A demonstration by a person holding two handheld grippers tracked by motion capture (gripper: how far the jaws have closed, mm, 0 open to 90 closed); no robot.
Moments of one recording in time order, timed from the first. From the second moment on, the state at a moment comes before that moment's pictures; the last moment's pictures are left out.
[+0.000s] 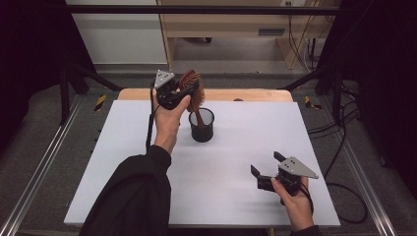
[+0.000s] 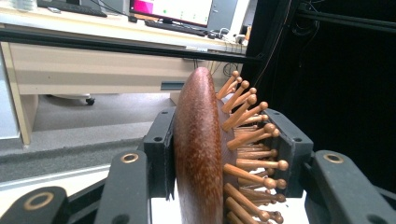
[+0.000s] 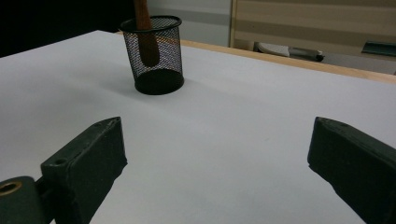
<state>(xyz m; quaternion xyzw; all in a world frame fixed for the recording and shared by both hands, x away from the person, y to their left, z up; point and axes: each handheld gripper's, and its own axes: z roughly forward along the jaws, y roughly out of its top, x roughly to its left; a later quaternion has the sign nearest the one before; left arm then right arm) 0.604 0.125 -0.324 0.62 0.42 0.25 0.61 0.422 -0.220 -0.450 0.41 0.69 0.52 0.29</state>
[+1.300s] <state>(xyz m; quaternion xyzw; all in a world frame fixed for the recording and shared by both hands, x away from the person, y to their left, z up) 0.607 0.109 -0.344 0.62 0.43 0.23 0.61 0.421 -0.218 -0.450 0.41 0.69 0.52 0.29</state>
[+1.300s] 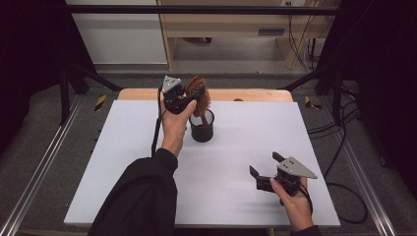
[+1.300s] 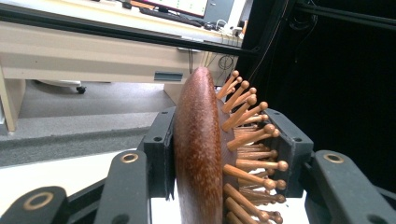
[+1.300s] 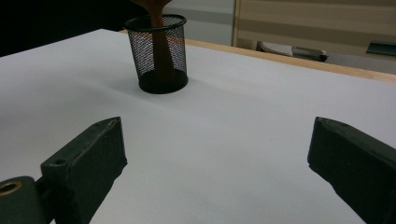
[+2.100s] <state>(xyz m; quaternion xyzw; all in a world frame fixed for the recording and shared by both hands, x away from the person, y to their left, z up) 0.609 0.112 -0.351 0.62 0.43 0.23 0.61 0.421 -0.216 -0.451 0.41 0.70 0.52 0.28</state>
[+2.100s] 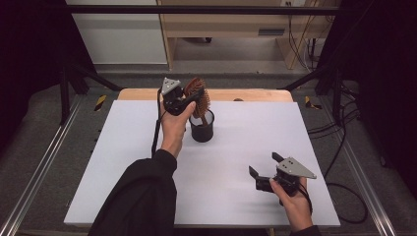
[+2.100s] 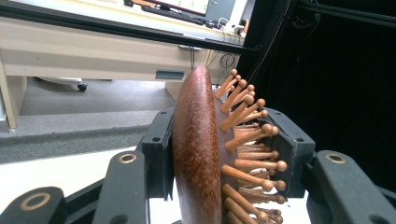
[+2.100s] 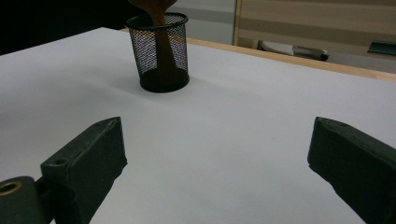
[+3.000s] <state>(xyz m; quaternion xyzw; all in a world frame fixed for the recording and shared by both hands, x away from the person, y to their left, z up) 0.617 0.125 -0.354 0.63 0.44 0.23 0.60 0.422 -0.213 -0.453 0.41 0.70 0.51 0.28</state>
